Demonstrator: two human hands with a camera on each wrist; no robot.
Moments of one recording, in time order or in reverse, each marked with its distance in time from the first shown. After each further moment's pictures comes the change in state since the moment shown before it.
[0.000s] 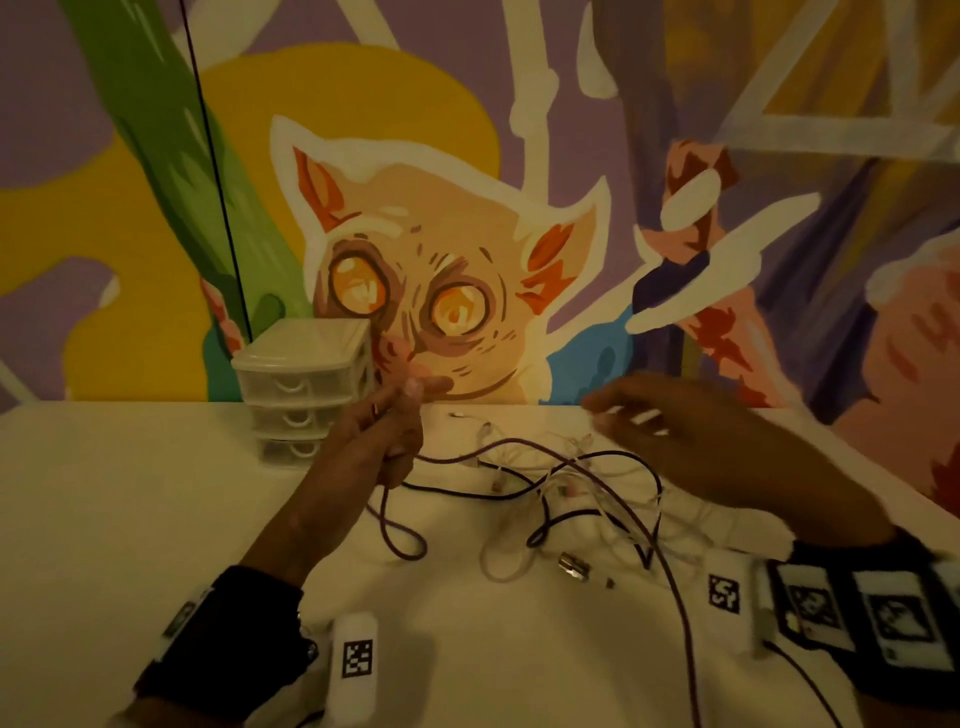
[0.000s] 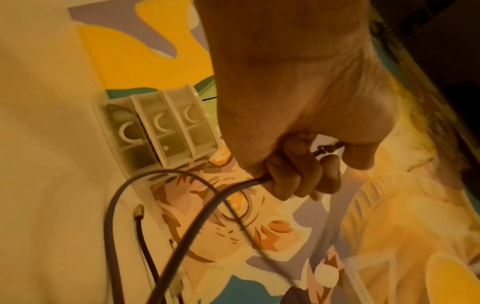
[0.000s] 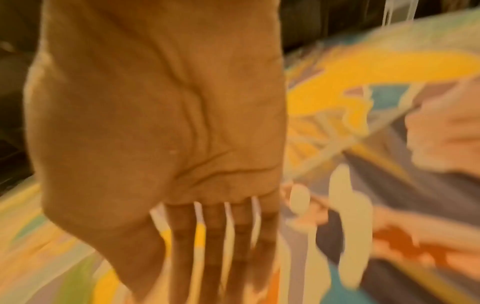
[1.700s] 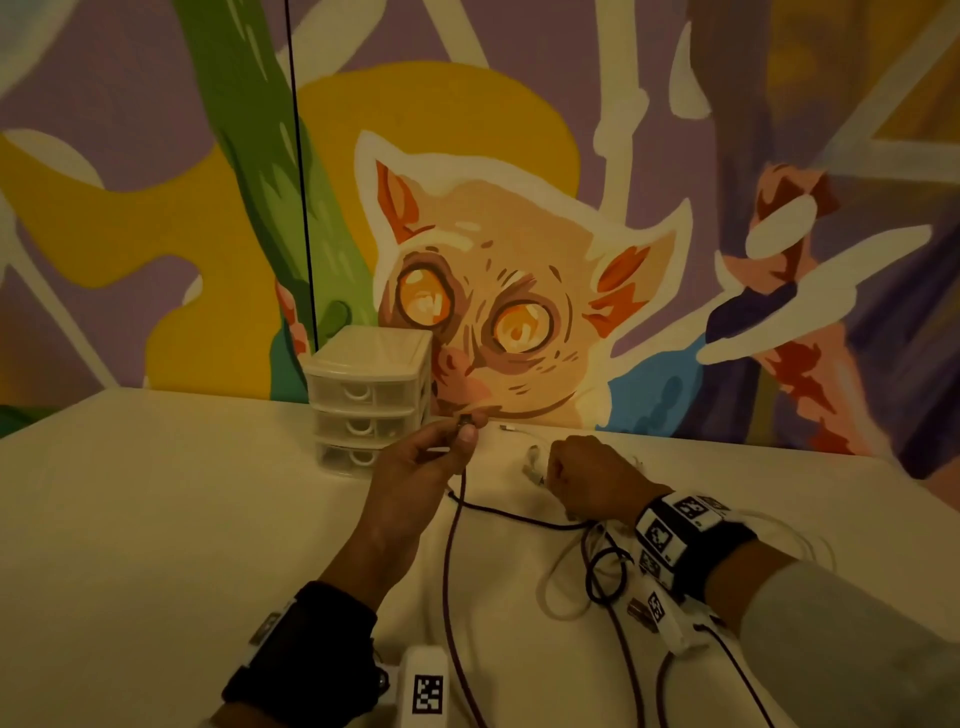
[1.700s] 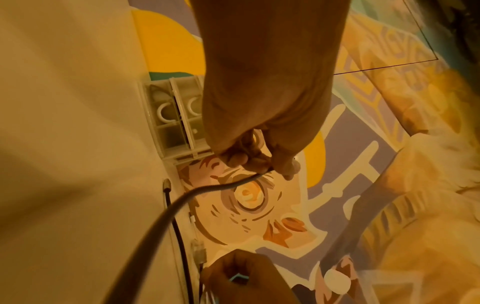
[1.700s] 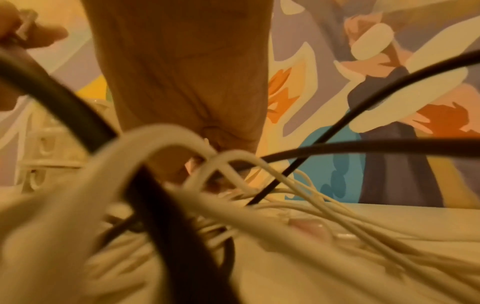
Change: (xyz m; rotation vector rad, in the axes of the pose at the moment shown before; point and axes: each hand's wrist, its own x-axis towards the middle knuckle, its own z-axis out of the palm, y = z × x) left_hand 0.007 -0.034 -0.021 0.067 0.342 0.018; right_hand 0.143 0.021 0.157 -0.351 -0.181 -0.010
